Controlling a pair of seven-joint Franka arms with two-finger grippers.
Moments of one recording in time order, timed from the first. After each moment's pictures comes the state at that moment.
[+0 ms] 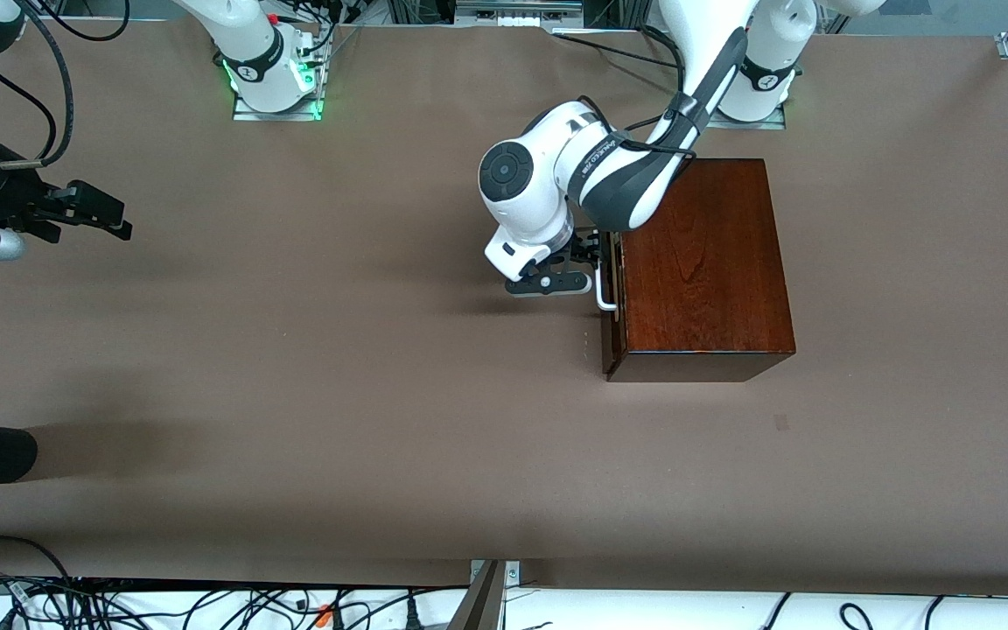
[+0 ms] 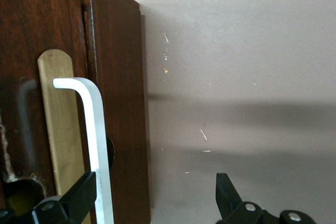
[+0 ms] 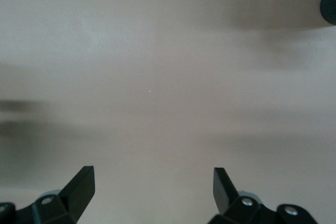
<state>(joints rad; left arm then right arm) -0.68 0.61 -0.10 -1.47 0.22 1.80 -0.87 0.19 0.06 -0.18 -1.59 0.07 1.62 -0.02</state>
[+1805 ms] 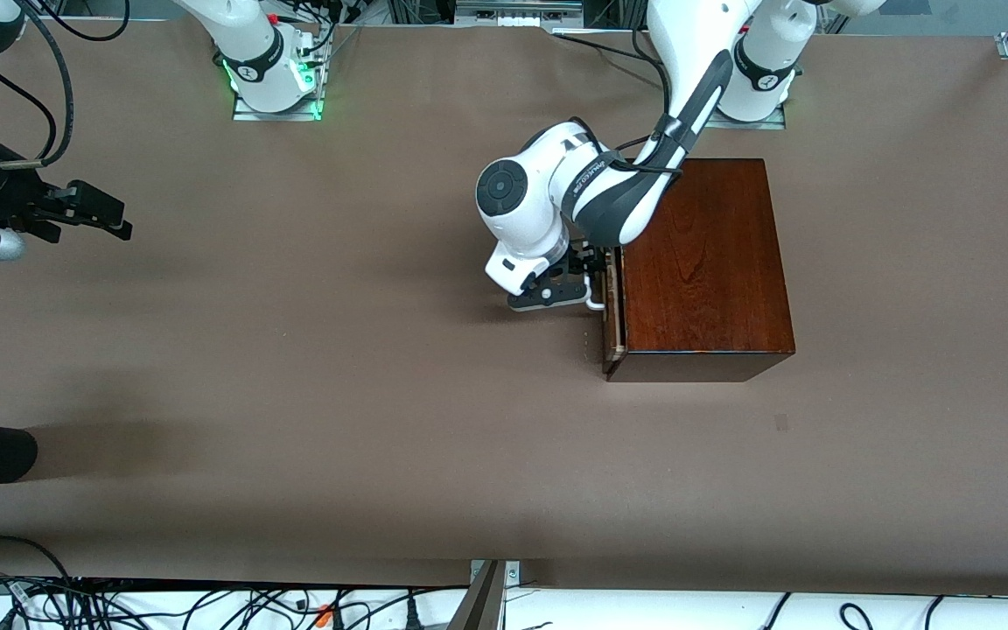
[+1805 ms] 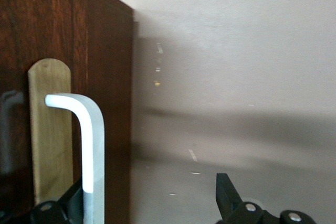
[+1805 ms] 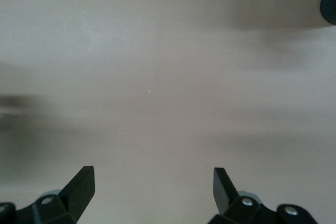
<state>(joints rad) -0.69 0.66 -0.09 -1.46 0.21 1.89 -0.94 0.19 0.06 -0.18 -1.59 0.07 1.62 -0.02</state>
